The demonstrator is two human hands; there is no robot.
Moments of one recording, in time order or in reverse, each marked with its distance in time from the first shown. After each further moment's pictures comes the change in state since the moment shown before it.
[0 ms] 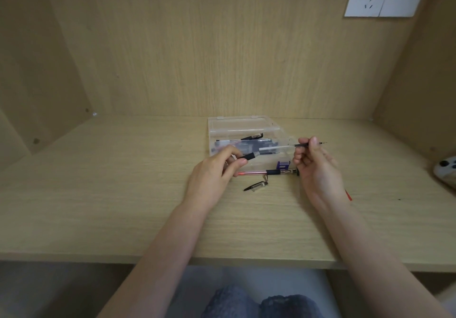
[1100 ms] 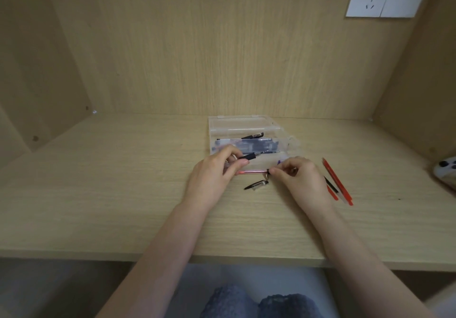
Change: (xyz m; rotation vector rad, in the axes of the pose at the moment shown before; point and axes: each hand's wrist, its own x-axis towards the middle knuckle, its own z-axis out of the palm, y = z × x) left_hand 0.000 -0.004 0.002 0.018 0.006 -0.008; right_hand -0.014 0.016 -0.002 -1.239 -0.069 -0.136
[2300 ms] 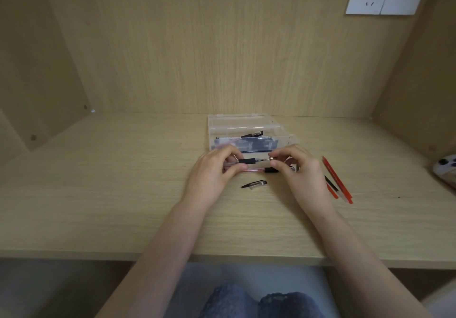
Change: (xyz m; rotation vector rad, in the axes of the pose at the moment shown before) left_hand 0.002 -0.001 -0.001 -0.010 0.008 0.056; right_hand -0.007 -0.020 -0.008 0.195 0.047 -0.248
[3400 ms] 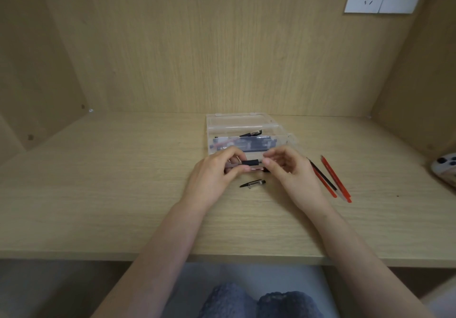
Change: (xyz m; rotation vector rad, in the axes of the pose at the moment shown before) left_hand -0.002 0.001 0.003 -0.040 -0.058 -0.023; right_hand 0.000 0.002 0.006 0.196 -0.133 0.135
